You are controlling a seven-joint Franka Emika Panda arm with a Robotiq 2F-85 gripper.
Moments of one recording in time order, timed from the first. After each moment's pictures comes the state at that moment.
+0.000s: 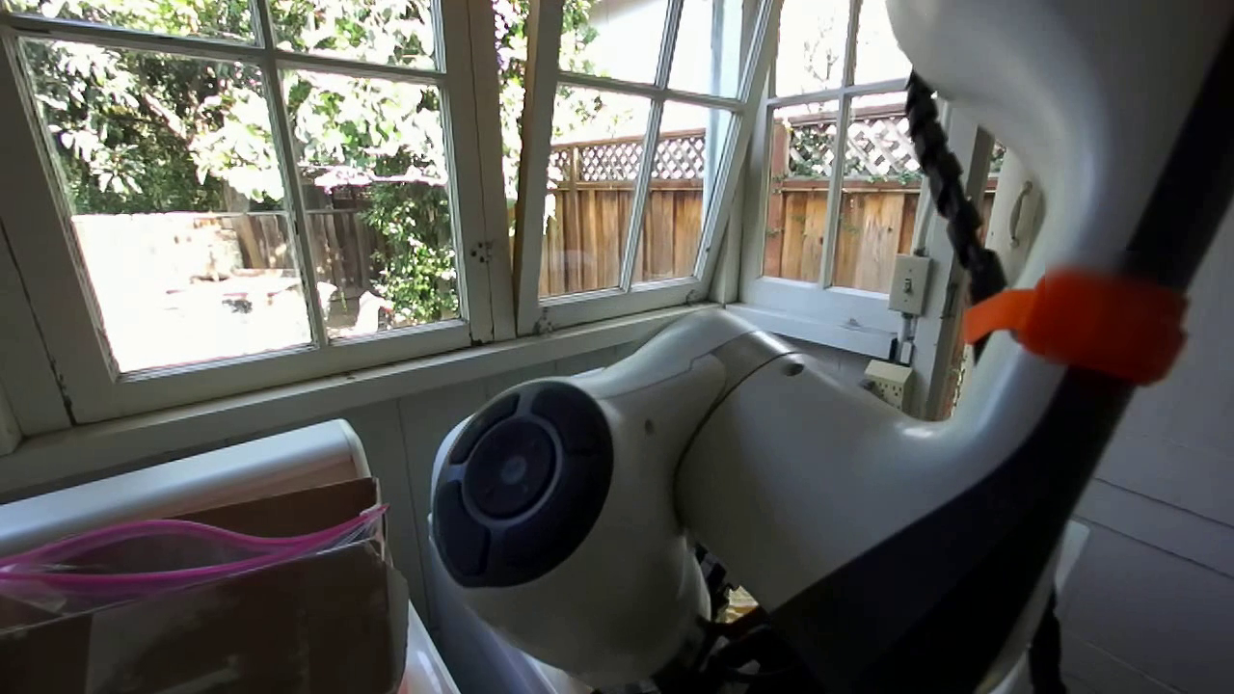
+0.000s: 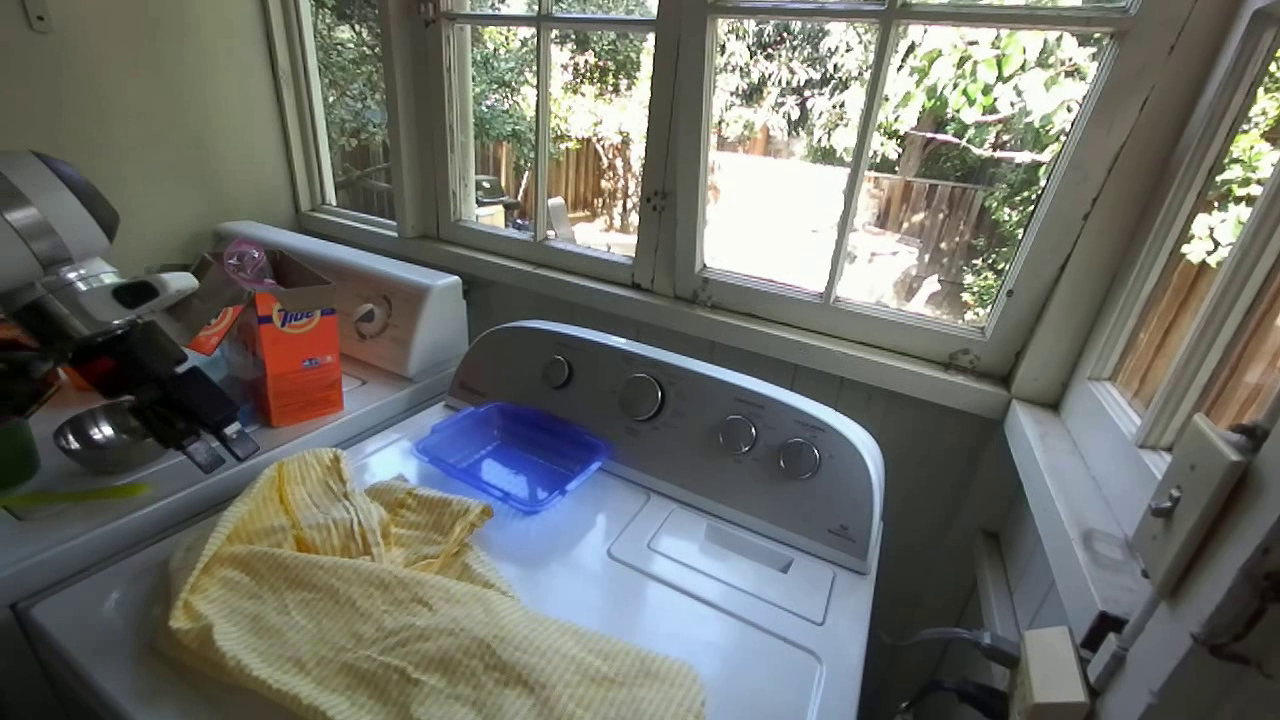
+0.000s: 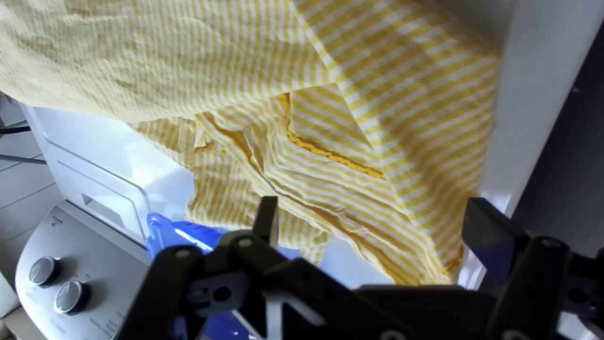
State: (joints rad) arm -0.05 0.20 0.99 -2.55 -1.04 2.19 1.40
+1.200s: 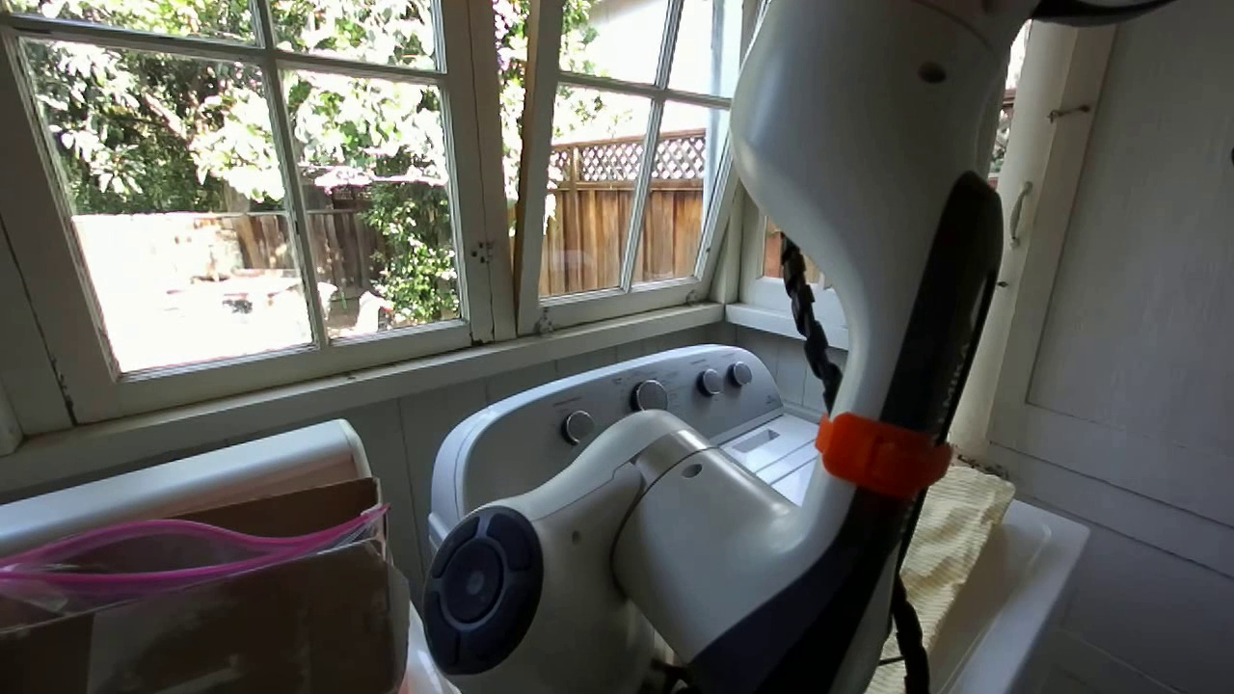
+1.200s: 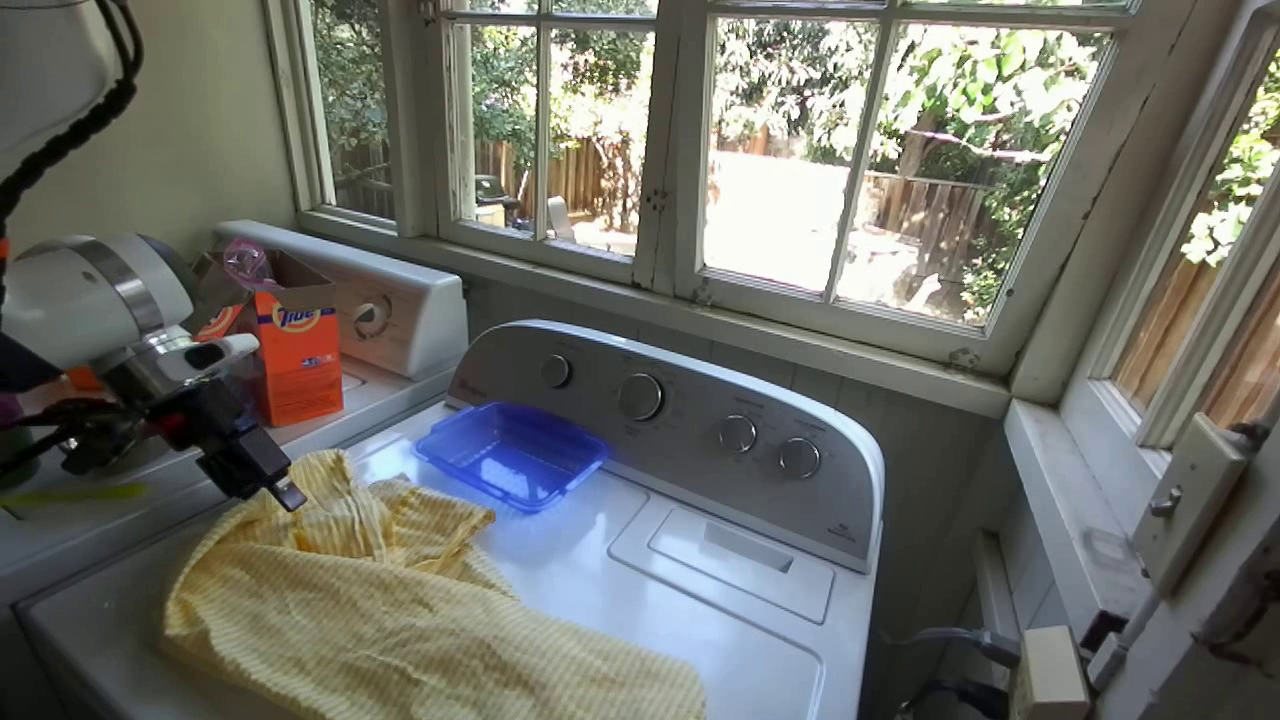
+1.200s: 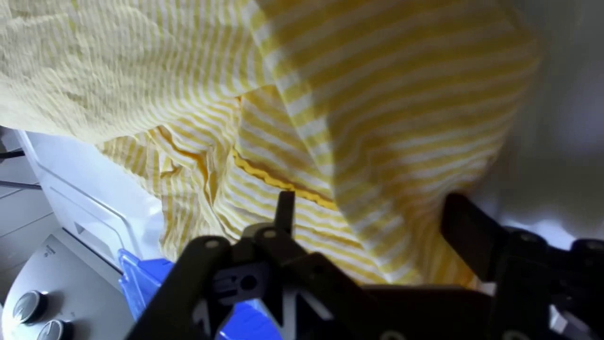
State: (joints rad) arm 0.42 0.42 0.45 -2.40 -1.12 2.20 1.49
